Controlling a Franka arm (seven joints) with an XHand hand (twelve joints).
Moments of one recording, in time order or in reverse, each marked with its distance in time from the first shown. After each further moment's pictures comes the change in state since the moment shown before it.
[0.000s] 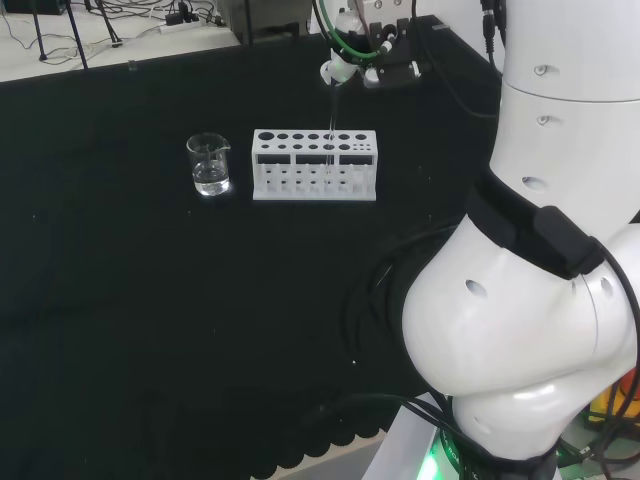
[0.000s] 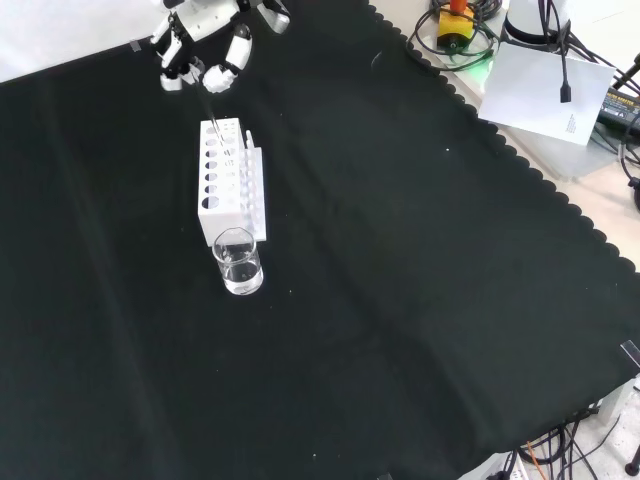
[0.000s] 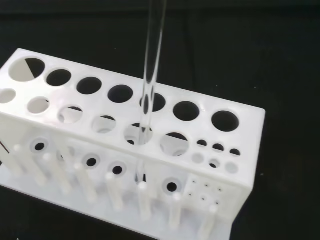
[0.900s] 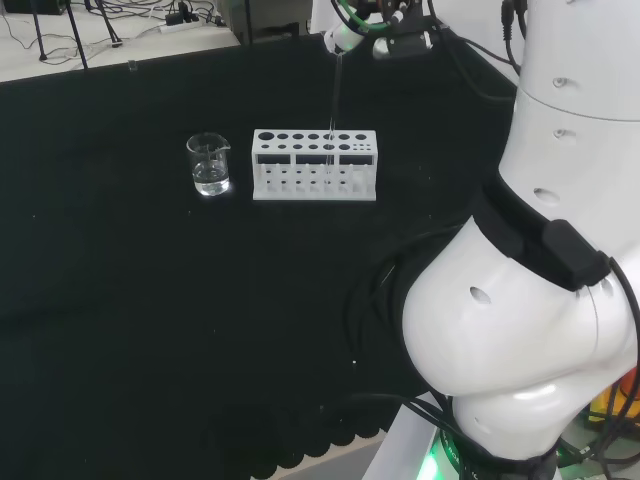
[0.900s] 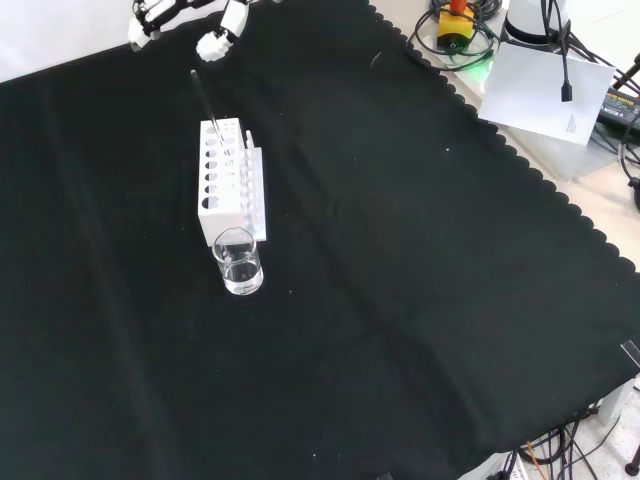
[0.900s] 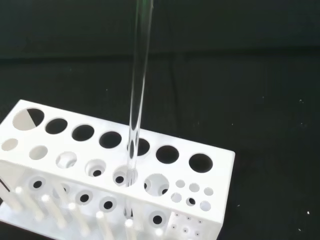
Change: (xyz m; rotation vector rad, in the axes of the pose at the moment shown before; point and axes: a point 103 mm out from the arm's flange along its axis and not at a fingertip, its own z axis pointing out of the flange) arm -0.015 -0.015 -0.044 -0.058 0.004 0.027
